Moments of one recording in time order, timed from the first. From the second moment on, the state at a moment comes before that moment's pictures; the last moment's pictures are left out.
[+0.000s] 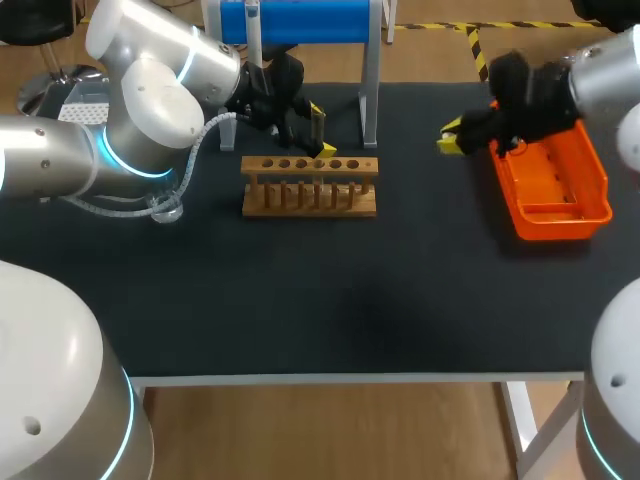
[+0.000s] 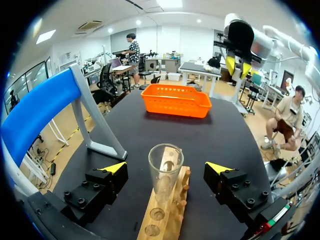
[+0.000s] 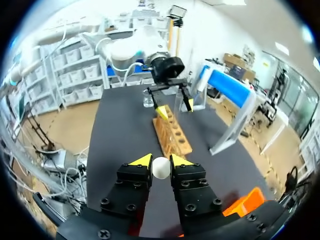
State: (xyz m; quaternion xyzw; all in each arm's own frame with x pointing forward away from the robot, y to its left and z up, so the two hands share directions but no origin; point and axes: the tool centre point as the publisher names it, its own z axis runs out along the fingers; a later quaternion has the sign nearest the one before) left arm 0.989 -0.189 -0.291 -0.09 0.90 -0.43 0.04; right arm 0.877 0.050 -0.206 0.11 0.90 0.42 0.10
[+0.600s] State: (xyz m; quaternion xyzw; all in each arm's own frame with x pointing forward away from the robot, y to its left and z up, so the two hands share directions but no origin) left arm 0.989 -0.189 -0.291 -0.09 0.90 -0.43 0.04; right arm 0.961 0.161 -0.179 0.06 0.92 0.39 0.08
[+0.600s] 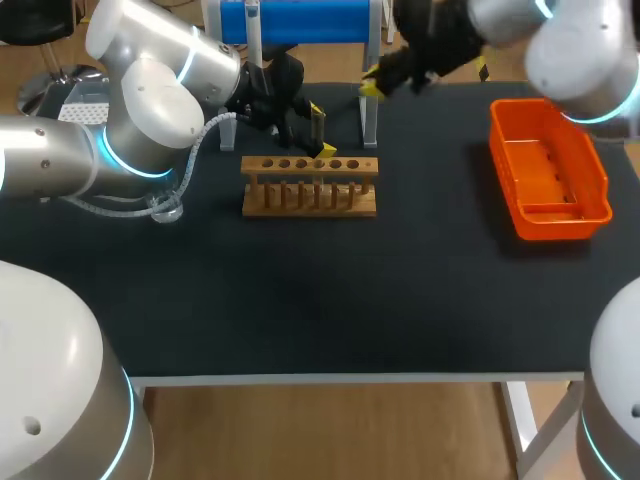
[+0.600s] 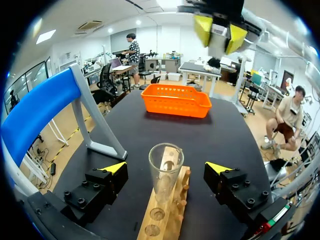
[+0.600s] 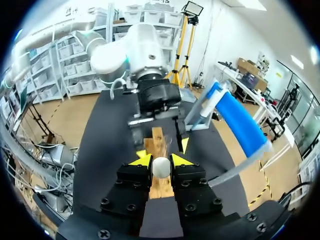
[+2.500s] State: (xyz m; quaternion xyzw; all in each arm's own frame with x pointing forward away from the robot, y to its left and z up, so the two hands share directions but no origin) left arm 0.980 -0.179 -0.283 -0.09 0.90 -0.42 0.06; right arm 0.993 0.212 -0.199 0.05 0.94 0.34 0.07
